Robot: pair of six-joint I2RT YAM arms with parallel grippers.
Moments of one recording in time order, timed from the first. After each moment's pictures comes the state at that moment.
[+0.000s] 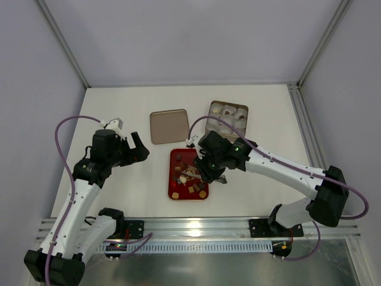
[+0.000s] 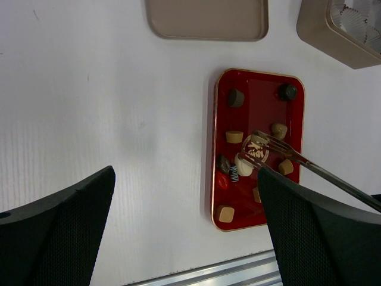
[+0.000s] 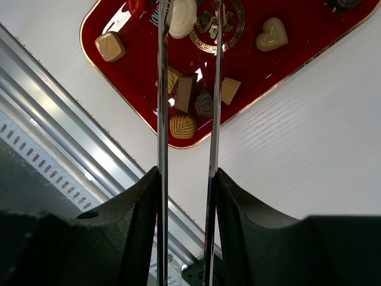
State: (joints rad) left arm -0.22 0.83 0.85 -0.71 0.10 -0.45; right arm 0.94 1.39 1.16 -0.82 -0.09 0.16
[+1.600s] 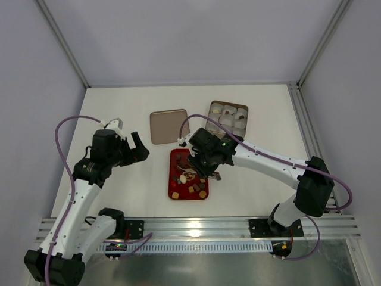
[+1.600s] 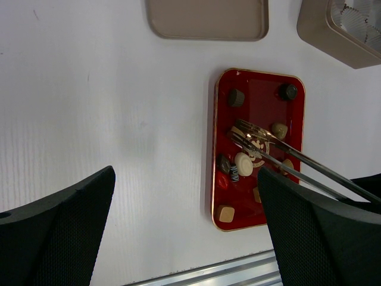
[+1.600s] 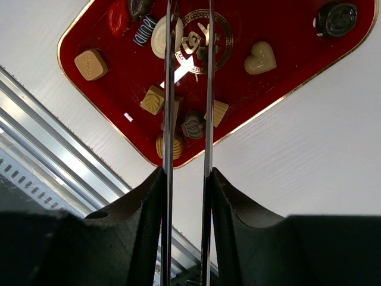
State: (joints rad) left arm -0.22 0.83 0.85 -0.71 0.10 -0.45; right arm 0.95 1.55 1.26 -0.83 -0.05 0.11
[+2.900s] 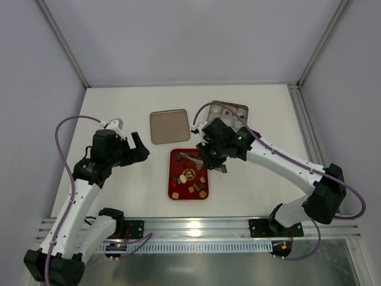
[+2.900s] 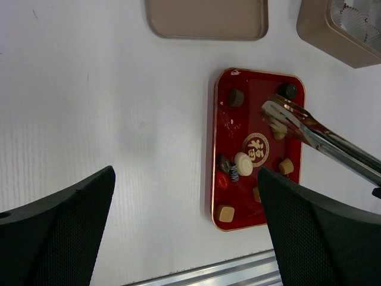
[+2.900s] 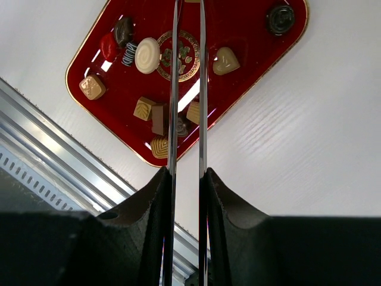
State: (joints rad) left arm -0.22 0.83 0.85 -0.71 0.10 -0.45; right arm 0.85 1.45 1.27 -0.85 -0.06 0.18
